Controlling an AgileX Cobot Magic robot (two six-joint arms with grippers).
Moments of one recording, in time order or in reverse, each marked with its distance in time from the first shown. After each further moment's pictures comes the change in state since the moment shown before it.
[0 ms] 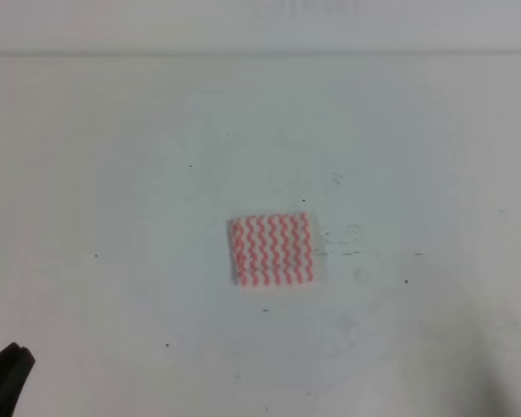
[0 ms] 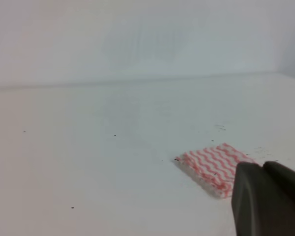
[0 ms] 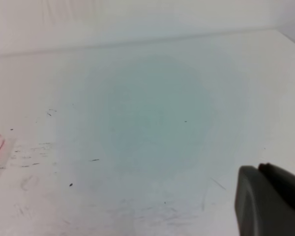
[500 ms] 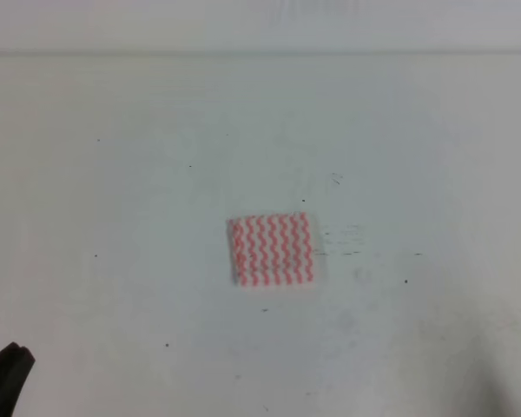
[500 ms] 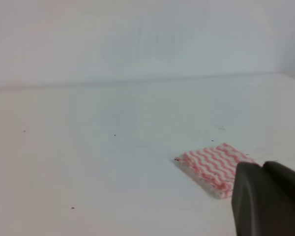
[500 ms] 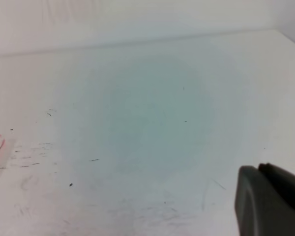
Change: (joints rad) left arm 0.001 0.000 0.000 0.024 -0.006 -0.006; right arm 0.000 -0.001 0.000 0.000 0.001 0.000
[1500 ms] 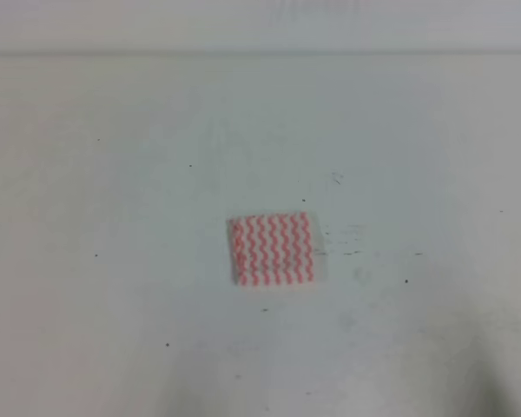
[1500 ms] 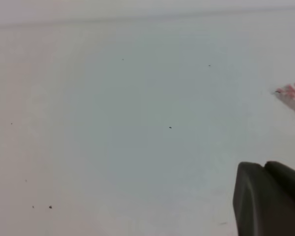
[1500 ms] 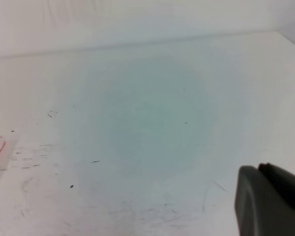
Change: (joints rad) left arm 0.278 -0.142 0.000 0.755 0.264 -0.693; right arm 0.000 0.001 0.000 0.000 -0.002 0.000
